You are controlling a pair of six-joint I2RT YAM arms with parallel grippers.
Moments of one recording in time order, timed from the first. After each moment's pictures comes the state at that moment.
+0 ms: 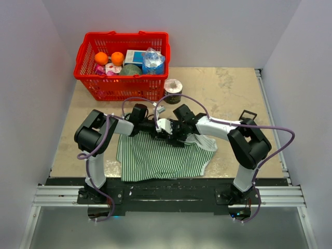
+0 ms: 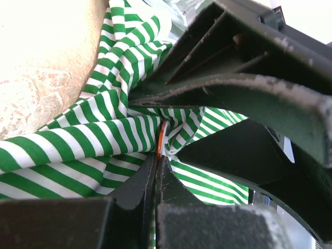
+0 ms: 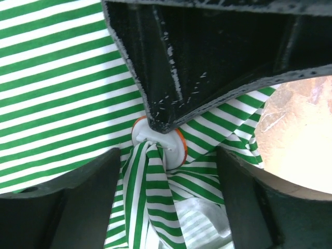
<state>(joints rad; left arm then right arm) -0.45 1.97 0.88 0.37 0.94 -0.30 0.68 1.80 1.09 -0.36 -0.33 -0.76</state>
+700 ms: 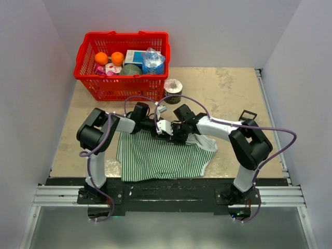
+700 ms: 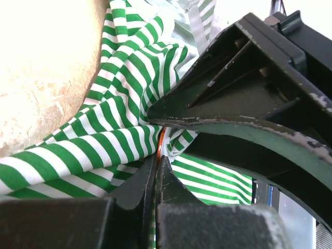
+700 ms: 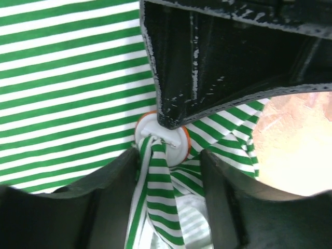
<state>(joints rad) -0.45 2.00 0.95 0.29 0.97 -0.24 0.68 1.78 1.09 -0.39 -0.34 -0.83</state>
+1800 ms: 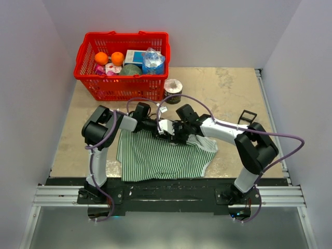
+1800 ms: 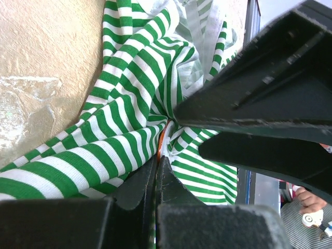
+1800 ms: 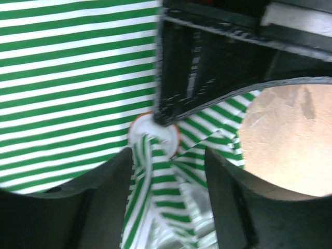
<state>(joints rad) -0.44 2.10 1.01 0.28 1.09 -0.30 0.68 1.69 1.03 -0.36 -0.37 -0.86</state>
